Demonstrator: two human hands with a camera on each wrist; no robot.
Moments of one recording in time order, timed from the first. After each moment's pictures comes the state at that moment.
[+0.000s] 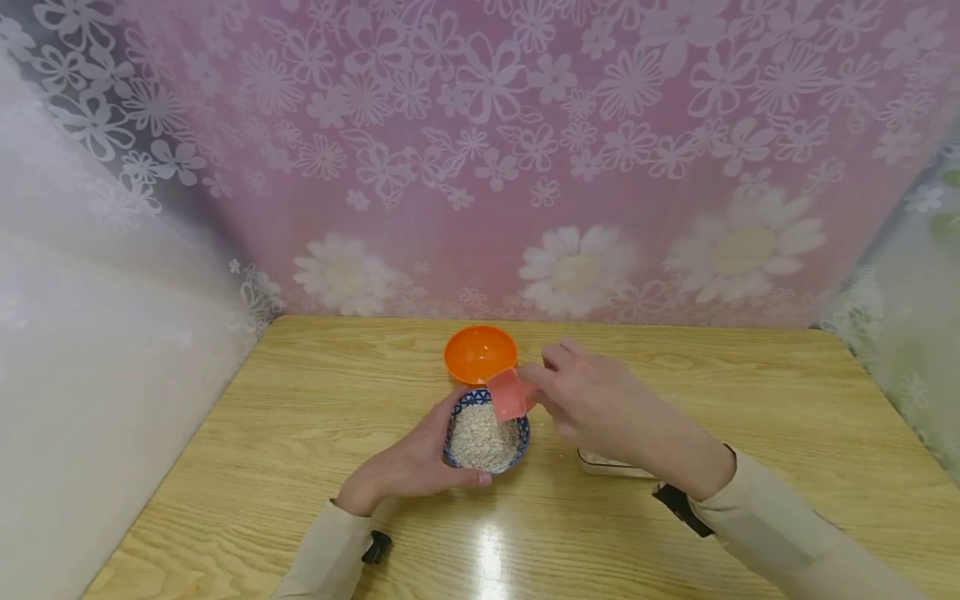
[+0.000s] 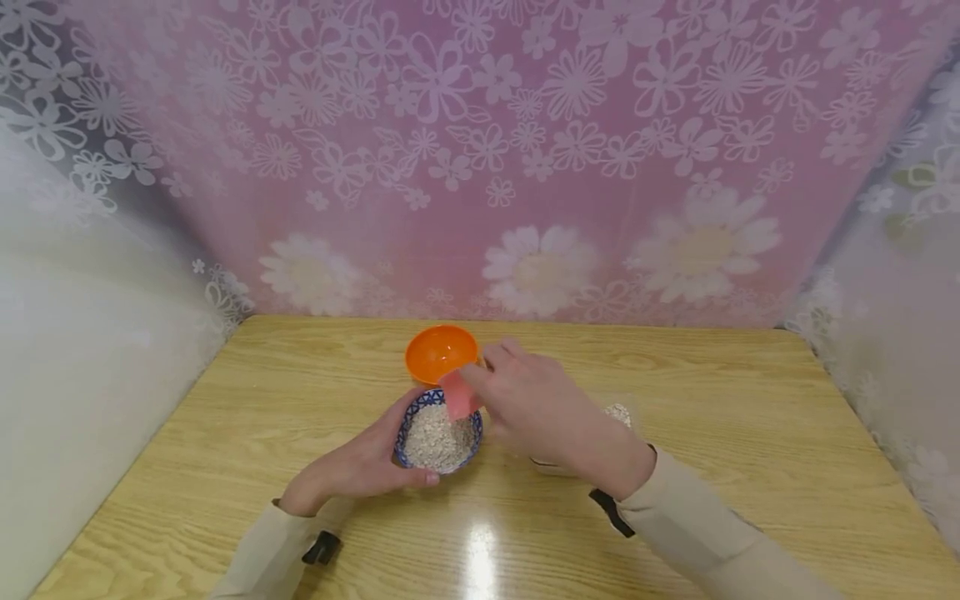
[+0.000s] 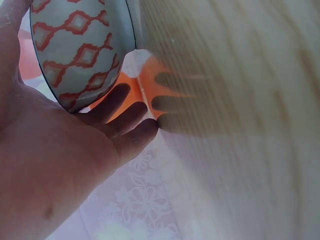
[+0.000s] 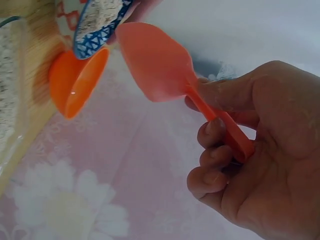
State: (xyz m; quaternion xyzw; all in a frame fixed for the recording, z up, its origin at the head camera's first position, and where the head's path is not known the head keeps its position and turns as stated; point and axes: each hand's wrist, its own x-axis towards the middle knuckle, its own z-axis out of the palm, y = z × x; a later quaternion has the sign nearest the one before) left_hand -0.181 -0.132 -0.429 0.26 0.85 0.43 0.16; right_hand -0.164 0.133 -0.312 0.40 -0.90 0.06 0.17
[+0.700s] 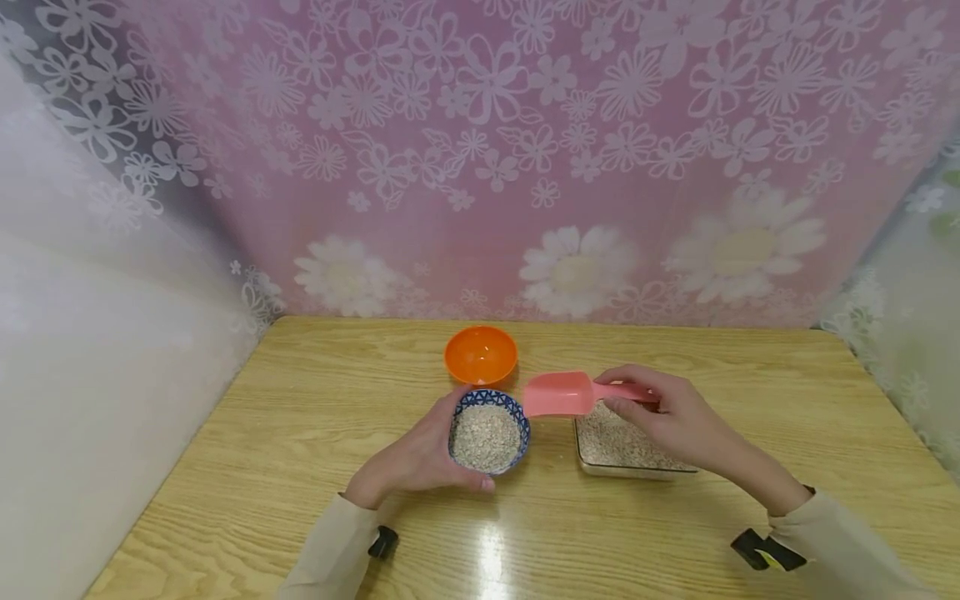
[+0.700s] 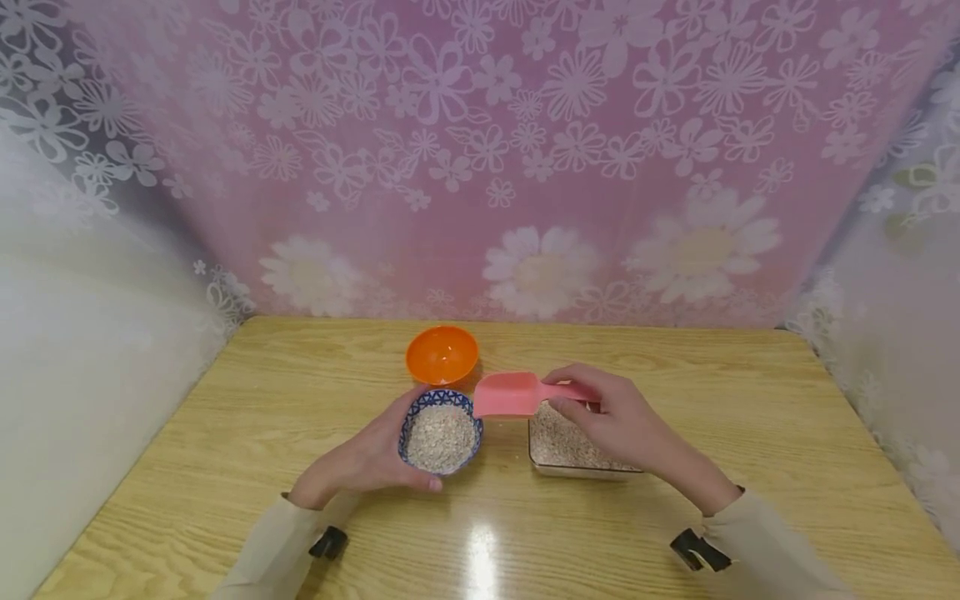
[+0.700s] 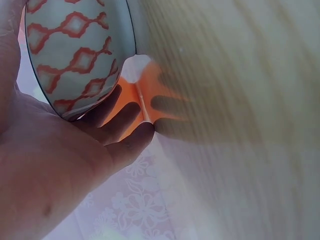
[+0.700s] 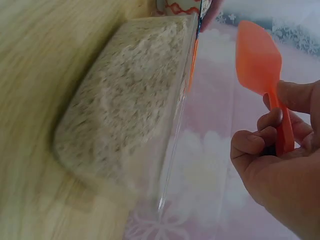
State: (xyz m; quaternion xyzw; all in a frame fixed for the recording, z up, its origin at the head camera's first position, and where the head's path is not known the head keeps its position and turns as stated) left_hand -0.186 -0.130 -0.431 0.25 0.86 0.42 0.14; right_hand -0.168 0.221 -0.373 0.23 -0.88 0.43 0.02
